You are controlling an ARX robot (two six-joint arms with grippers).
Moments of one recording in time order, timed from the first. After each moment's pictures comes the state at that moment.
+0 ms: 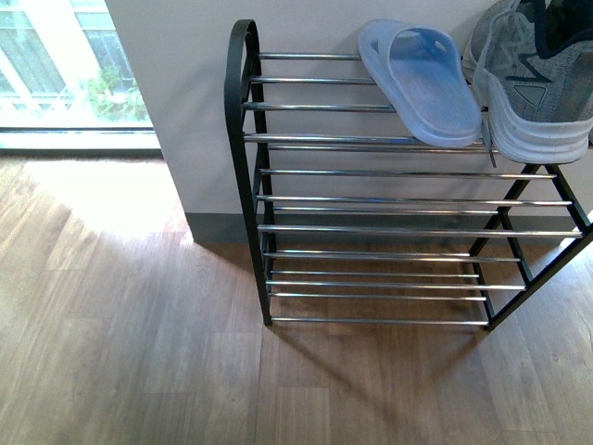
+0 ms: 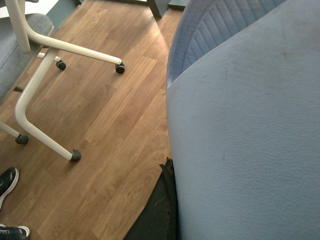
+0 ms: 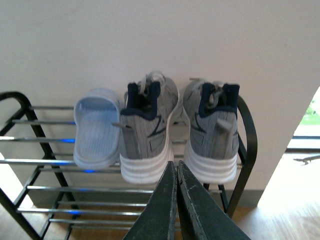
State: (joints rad) left arm -0.04 1.09 0.28 0.16 -0.68 -0.12; right arm 0.00 0.87 0.03 0.82 0.00 0.00
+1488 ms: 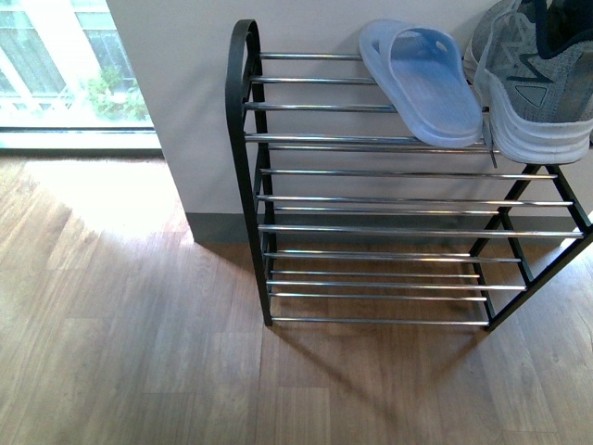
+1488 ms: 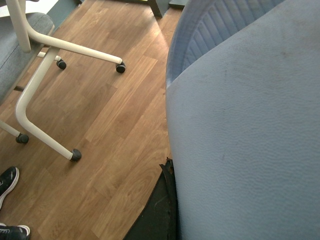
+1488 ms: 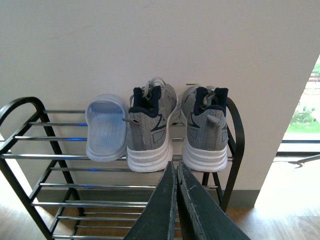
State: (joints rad) left arm -0.04 1.09 0.28 0.16 -0.68 -0.12; right arm 0.00 0.01 0.02 0.01 0.00 0.00
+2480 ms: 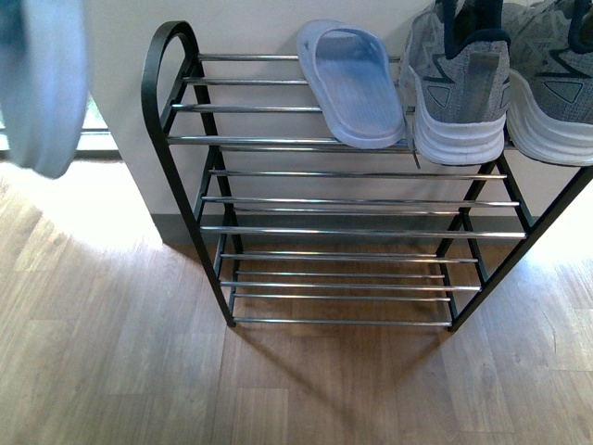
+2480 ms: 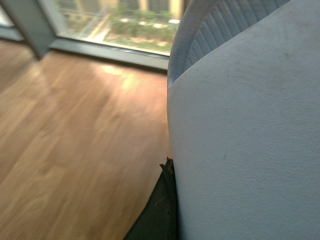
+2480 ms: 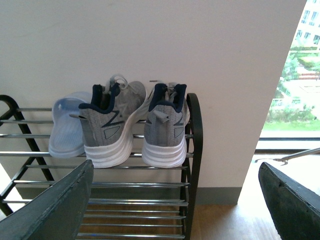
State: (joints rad) left arm -0.24 1.47 0.75 0.32 -0.24 -0.13; right arm 0.00 0.00 0.02 0.00 0.00 0.00
